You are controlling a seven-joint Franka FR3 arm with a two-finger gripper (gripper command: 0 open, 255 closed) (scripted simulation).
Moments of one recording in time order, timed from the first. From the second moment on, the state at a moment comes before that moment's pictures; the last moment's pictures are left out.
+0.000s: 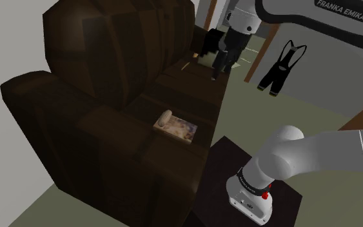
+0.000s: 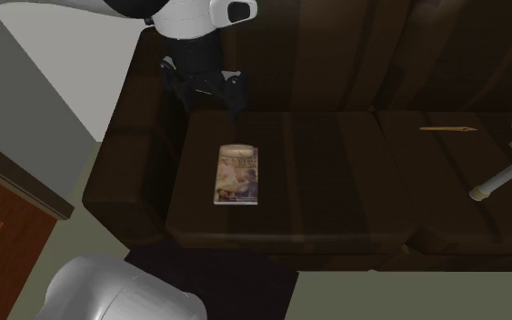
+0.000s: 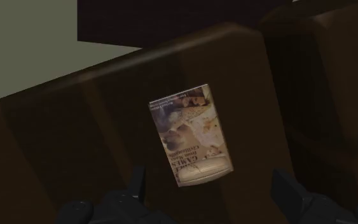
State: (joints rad) arm 0.02 -0.75 0.03 -2.26 0.01 1.56 -0.02
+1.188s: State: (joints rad) arm -0.10 -0.42 0.23 -2.46 0.17 2.08 0.59
